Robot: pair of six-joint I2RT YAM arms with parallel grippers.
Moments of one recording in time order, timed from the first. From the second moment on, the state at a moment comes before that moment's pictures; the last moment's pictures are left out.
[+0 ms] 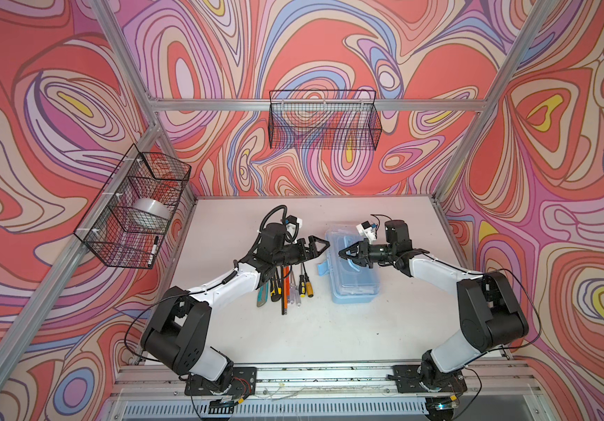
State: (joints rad) left arm -0.50 1.51 0.91 0.19 0.53 -0.84; right arm 0.24 1.60 0.87 0.14 -1.03 0.86
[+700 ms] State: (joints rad) left arm -0.50 1.68 0.97 0.35 0.58 -0.93; right arm 0.25 1.58 0.84 0.30 -1.16 1.03
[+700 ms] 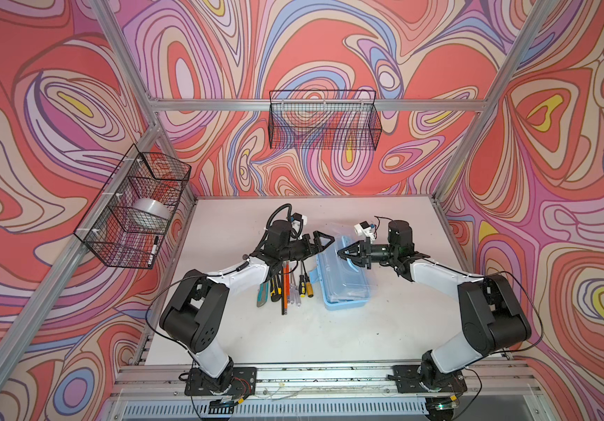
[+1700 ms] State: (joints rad) left arm -0.53 1.77 1.03 0.48 0.64 -1.02; right arm 0.24 1.39 0.98 -0.32 -0.85 0.64
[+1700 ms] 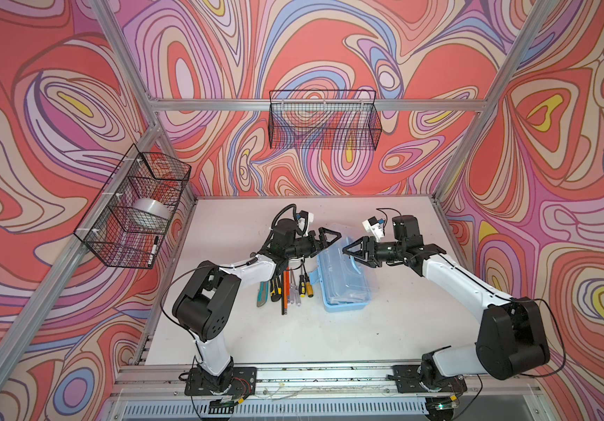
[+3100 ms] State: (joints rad) left arm -0.71 1.53 1.31 -0.32 0.10 -0.55; right arm 0.07 0.79 0.90 -0.69 -0.24 0.49
